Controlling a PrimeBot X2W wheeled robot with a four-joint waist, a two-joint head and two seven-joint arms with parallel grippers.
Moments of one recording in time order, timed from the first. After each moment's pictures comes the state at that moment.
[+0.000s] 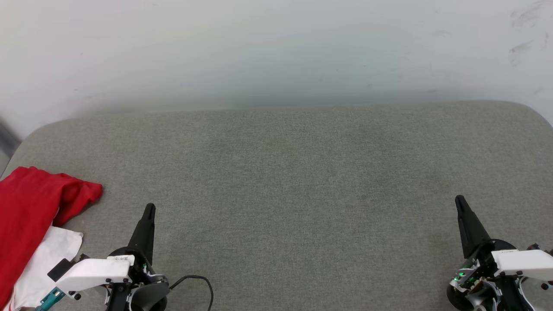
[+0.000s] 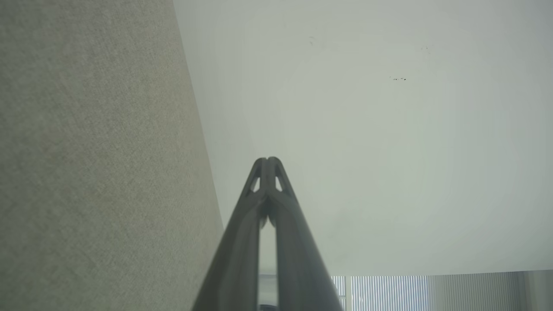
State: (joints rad) left arm -0.11 0.05 0.11 0.25 -1.61 -0.13 0.11; right arm -0.10 -0.05 -0.11 0.25 1.62 0.13 0.11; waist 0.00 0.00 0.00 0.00
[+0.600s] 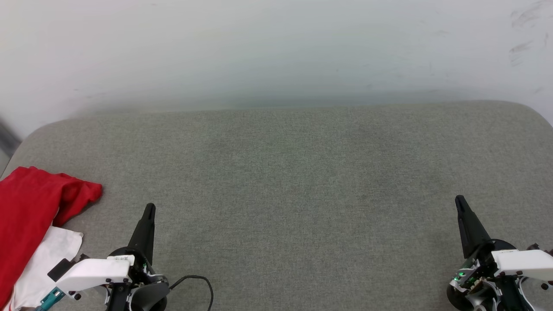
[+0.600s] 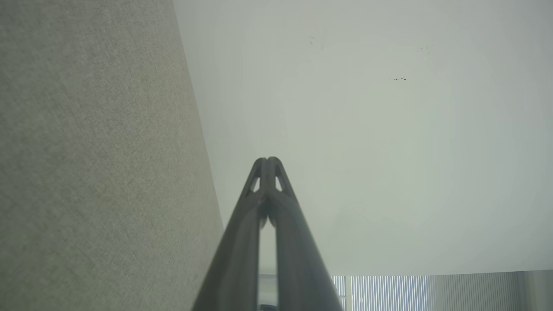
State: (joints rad) left arm -0.11 0.05 0.11 0.25 -1.61 -0.13 0.11; right arm -0.10 -0.05 -0.11 0.25 1.62 0.13 0.11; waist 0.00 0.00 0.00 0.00
